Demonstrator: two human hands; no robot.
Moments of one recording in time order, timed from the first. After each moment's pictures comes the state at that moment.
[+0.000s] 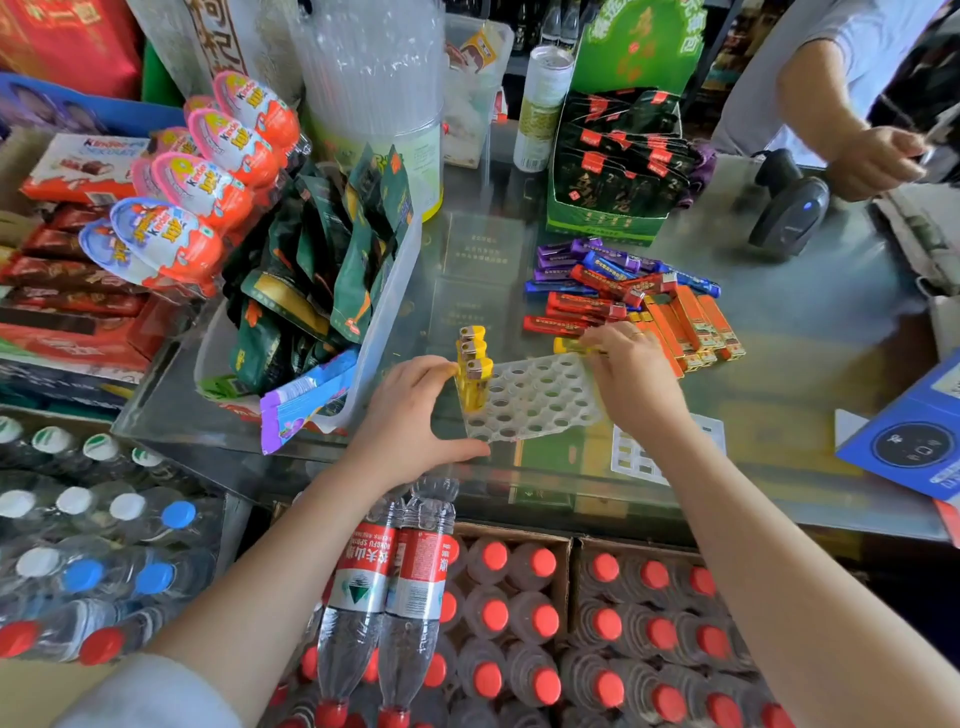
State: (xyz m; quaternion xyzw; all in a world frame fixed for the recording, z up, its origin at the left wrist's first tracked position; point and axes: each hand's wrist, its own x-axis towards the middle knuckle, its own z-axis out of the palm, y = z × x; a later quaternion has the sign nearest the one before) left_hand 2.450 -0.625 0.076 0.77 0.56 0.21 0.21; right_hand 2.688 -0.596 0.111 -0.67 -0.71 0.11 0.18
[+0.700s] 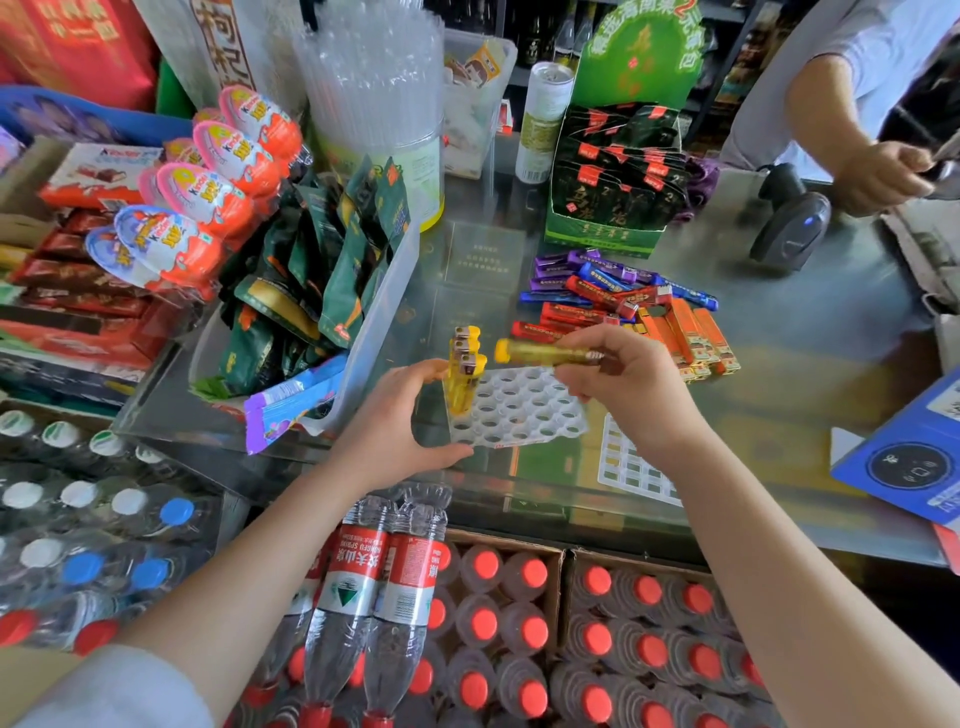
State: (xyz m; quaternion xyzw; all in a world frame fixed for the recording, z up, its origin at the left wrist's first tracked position) left_hand 2.446 -0.632 0.078 0.73 0.54 0.29 0.29; right_hand 2.685 -0.618 0.155 -0.54 -0.62 0.43 0.38
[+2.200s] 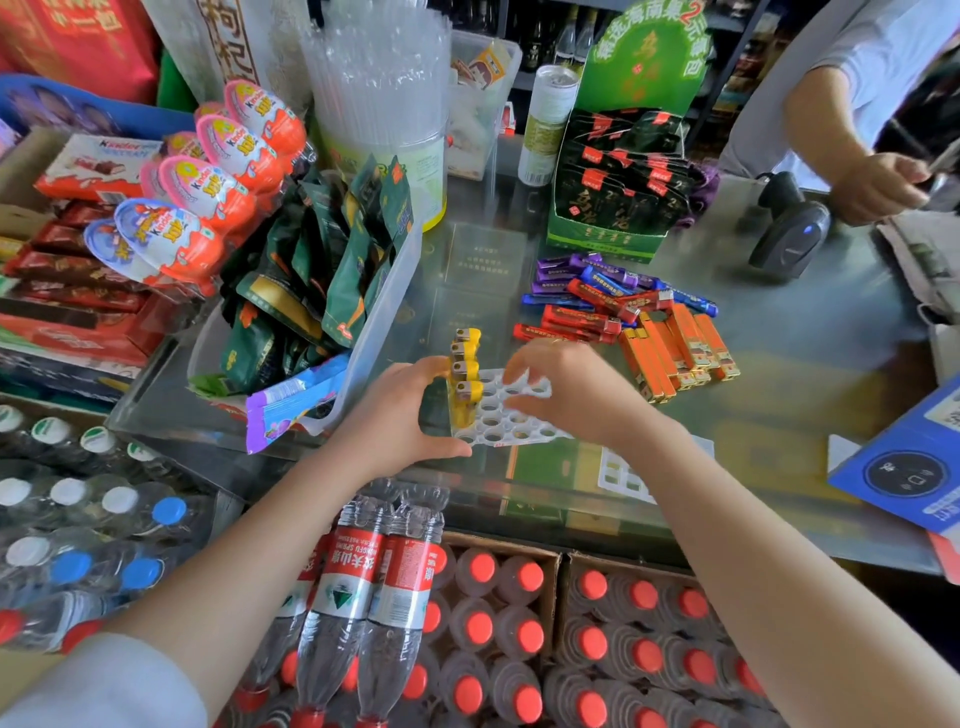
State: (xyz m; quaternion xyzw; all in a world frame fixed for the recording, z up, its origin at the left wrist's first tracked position) left_hand 2.446 -0.614 0.083 0.75 0.57 0.18 0.29; right_hand 2.657 -0.596 0.141 -0.50 -0.84 0.20 0.11
